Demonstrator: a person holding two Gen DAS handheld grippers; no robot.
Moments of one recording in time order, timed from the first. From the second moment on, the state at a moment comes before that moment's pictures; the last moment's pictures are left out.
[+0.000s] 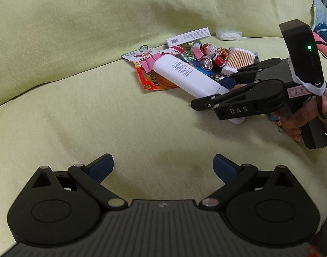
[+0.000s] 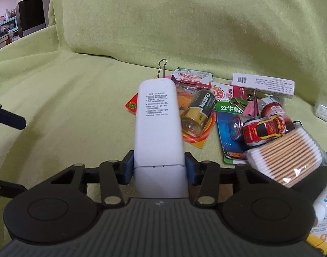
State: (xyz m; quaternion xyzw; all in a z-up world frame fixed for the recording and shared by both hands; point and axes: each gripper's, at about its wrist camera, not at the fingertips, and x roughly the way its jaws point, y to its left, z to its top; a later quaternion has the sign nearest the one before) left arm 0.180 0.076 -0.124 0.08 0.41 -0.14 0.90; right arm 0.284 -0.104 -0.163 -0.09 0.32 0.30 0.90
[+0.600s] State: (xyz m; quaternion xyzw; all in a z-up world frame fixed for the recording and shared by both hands) left arm 0.147 0.055 -0.116 0.09 0.42 -0.18 0.89; right arm 0.223 -0.153 -0.139 0.00 0.35 0.29 0.89
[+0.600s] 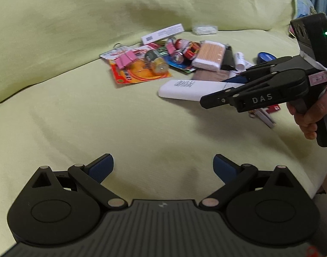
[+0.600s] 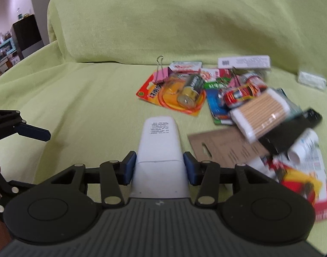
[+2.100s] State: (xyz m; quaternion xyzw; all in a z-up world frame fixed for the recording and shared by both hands) left arm 0.121 -0.008 -0.119 0.11 0.42 -0.27 0.86; right arm 0.155 -0.271 -0.173 0.23 0.46 0.23 0.82
